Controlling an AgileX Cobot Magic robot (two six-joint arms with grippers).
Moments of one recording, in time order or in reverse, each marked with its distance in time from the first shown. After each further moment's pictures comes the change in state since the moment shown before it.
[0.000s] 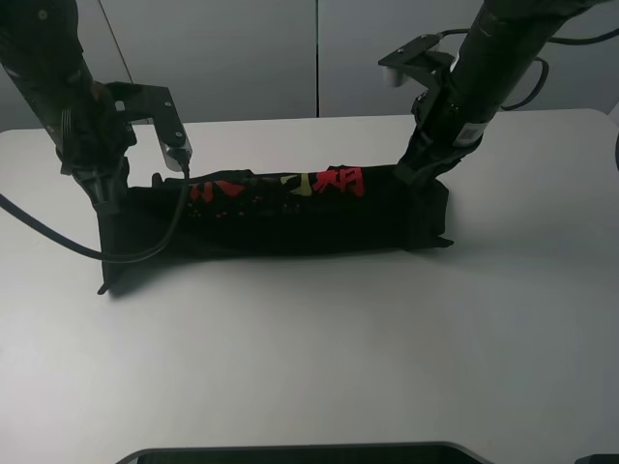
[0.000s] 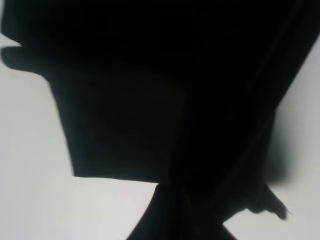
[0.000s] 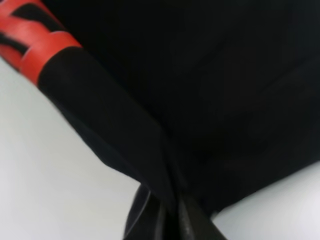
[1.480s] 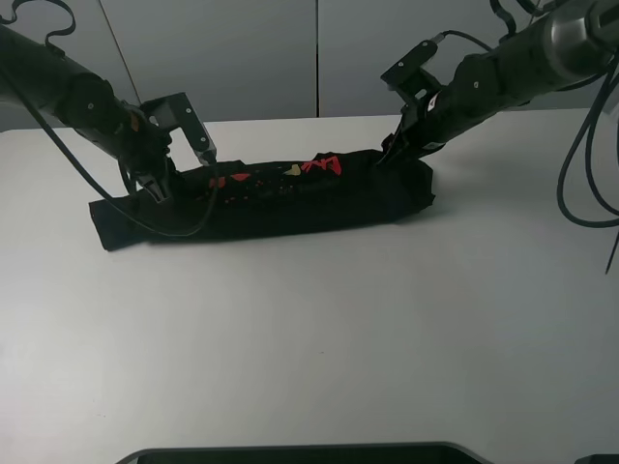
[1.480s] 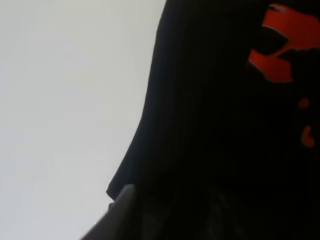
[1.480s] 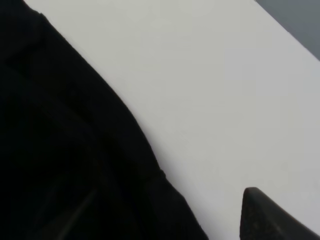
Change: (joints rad) left arm 0.107 0.270 0.000 0.111 -0.612 -0.161; right arm -0.101 0.290 0.000 -0.183 -0.690 0.117
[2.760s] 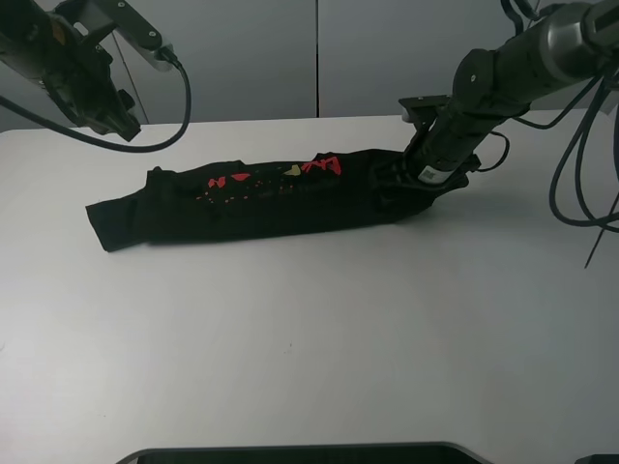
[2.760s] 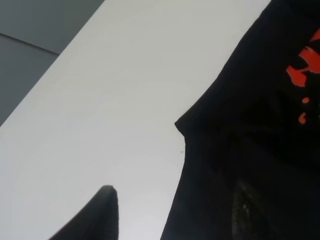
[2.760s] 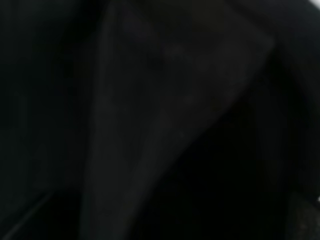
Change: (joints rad) left arm 0.000 -0.334 0.001 -0.059 0.279 -0.194; right arm 0.000 0.028 0.000 0.303 0.333 0.201
